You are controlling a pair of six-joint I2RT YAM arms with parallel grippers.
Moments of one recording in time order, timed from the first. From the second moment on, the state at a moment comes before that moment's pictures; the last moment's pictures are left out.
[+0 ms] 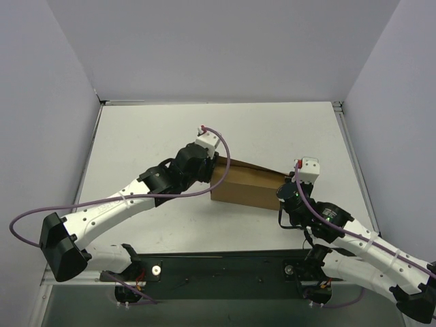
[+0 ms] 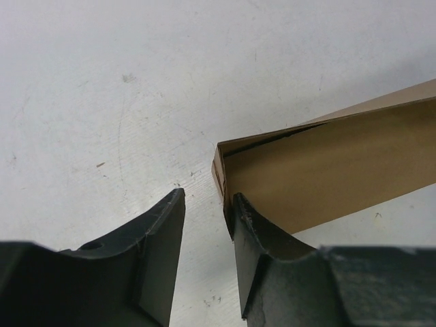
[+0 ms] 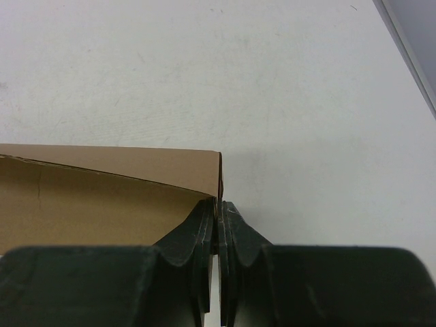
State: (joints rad) left arm -0.90 1.29 1.13 -0.39 -0.38 -0.22; right arm 0.89 0.78 0.68 -0.62 0.93 0.59
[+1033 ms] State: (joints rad) left arm -0.92 1.33 1.14 -0.38 -0.40 -0.19; right arm 0.89 0.81 0.70 -0.62 0.94 0.59
